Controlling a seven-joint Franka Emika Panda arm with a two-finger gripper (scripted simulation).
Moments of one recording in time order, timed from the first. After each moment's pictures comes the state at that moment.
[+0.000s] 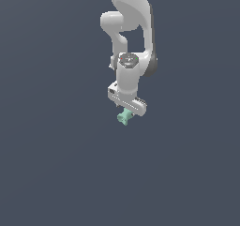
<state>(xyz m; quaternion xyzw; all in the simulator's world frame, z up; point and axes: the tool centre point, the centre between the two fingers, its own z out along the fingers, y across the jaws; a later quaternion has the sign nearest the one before) -0.077 0.030 0.097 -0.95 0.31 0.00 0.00</state>
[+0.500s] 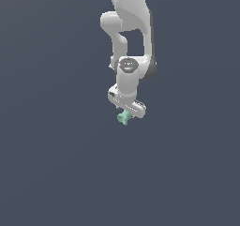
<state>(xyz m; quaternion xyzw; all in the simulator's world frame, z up) -0.077 0.030 0.078 -0.95 0.31 0.00 0.00</state>
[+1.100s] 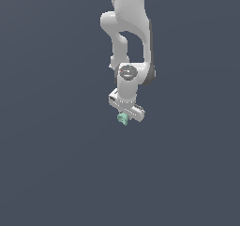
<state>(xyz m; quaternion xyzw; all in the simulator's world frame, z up) -0.078 0.031 0.047 -0.95 0.31 0.00 0.00</state>
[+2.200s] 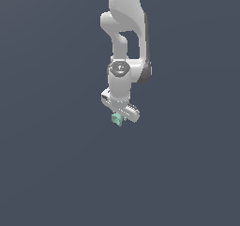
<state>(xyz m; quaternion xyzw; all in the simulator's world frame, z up) -0.054 -0.001 0.079 -0.95 0.31 0.00 0.00</state>
